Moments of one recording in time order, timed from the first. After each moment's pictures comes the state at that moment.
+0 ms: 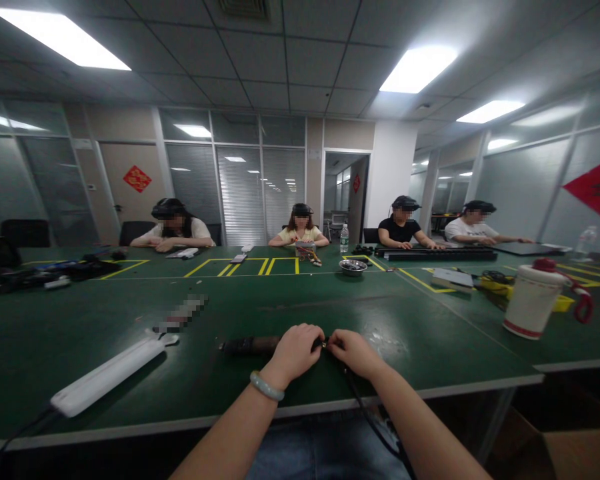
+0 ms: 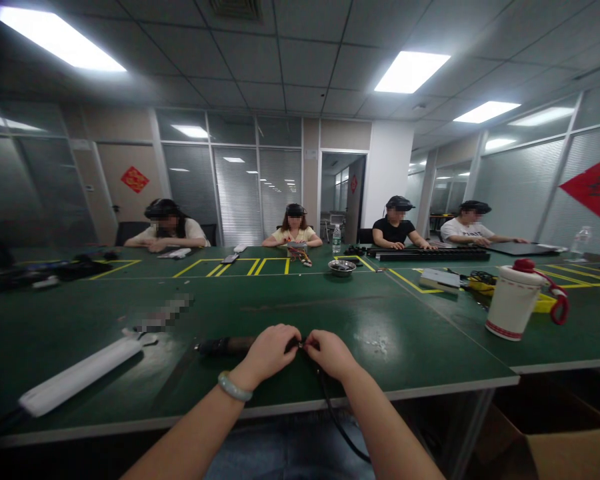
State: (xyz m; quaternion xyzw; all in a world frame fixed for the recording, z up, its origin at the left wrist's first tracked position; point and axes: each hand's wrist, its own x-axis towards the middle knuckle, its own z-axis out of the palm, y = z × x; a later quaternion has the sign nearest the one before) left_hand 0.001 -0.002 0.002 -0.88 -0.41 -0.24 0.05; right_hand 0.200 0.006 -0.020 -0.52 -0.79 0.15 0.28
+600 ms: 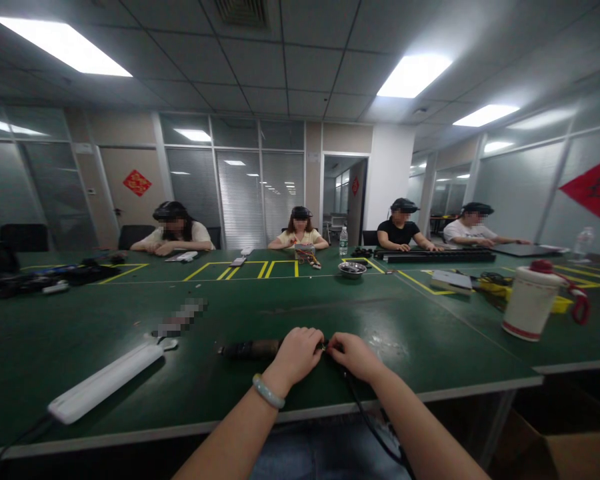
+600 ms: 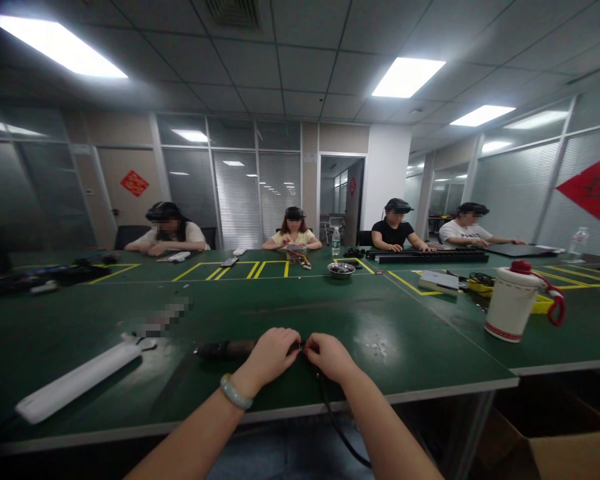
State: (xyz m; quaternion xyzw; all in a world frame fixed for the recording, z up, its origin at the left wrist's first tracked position) left_hand 0.005 -0.001 0.001 -0.88 -0.40 -0.22 0.10; right_hand 0.199 0.009 -0.023 -0.51 -0.79 0.16 0.29
